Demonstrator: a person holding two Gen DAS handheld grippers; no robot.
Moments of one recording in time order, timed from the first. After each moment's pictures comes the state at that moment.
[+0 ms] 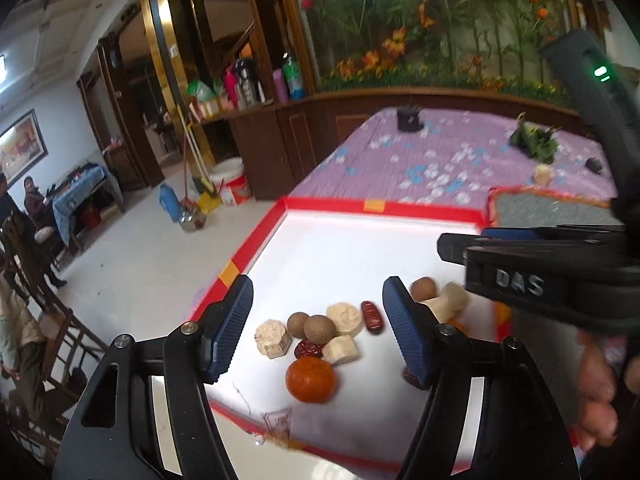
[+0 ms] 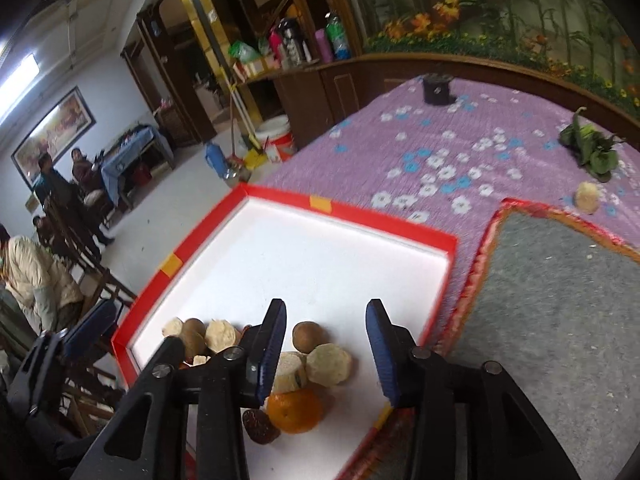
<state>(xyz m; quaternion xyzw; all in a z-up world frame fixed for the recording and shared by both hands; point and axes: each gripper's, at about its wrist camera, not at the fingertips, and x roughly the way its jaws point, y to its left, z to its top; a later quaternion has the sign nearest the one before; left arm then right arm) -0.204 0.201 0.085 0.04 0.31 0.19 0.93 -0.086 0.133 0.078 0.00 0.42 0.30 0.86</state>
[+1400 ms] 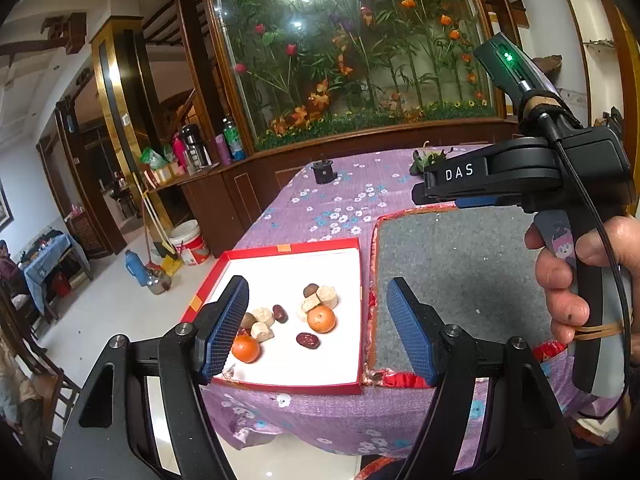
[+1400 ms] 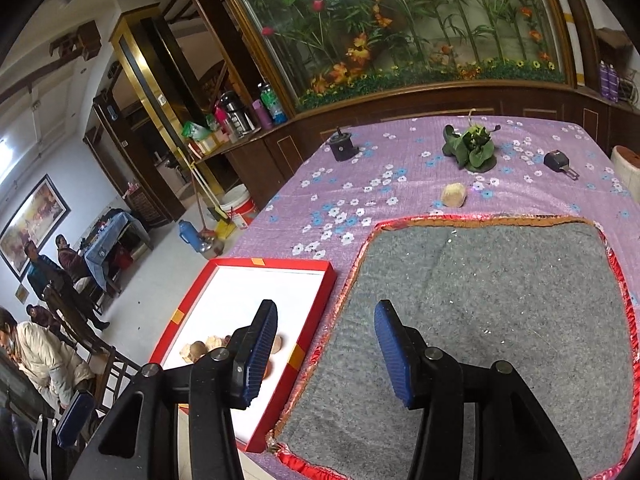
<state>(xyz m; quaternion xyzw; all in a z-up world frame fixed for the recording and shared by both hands) -0.302 0.096 0.141 0.10 0.24 0.08 0.96 -0.153 -0.008 0.153 0.11 0.37 0.22 0.90</state>
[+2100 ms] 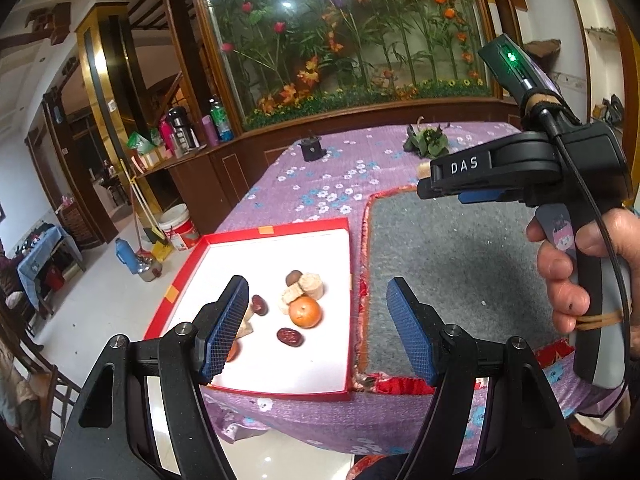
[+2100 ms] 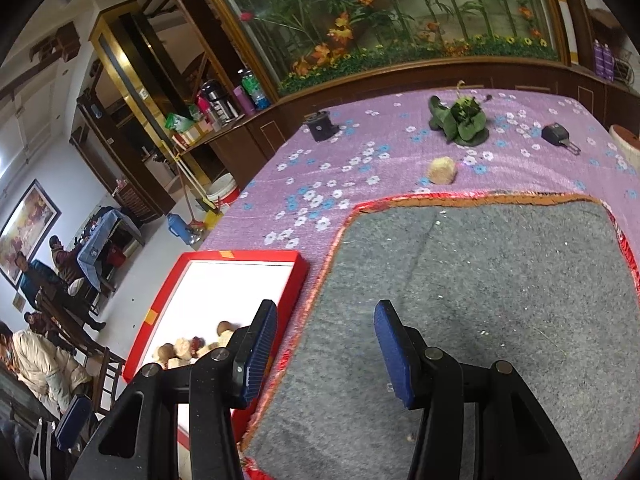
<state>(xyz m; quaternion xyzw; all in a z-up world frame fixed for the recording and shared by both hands) -0.267 0.089 0.122 0.10 0.29 0.07 0.95 -0.112 -0.025 0.116 0.13 0.40 0.20 0.88</state>
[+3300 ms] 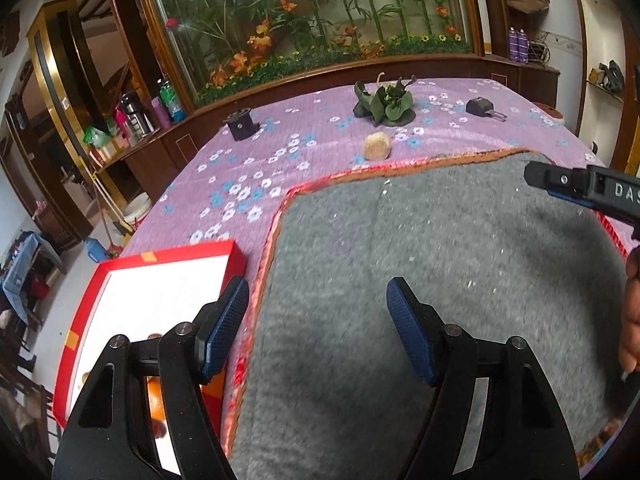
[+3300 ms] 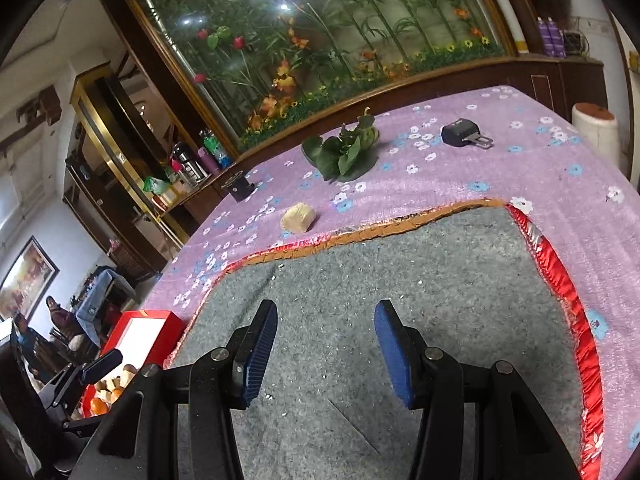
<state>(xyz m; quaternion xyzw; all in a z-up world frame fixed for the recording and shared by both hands) -0.116 0.002 0.071 0.12 0.35 0.03 0.93 -0.067 -0.207 0.059 0.20 0.33 0.17 0.91</state>
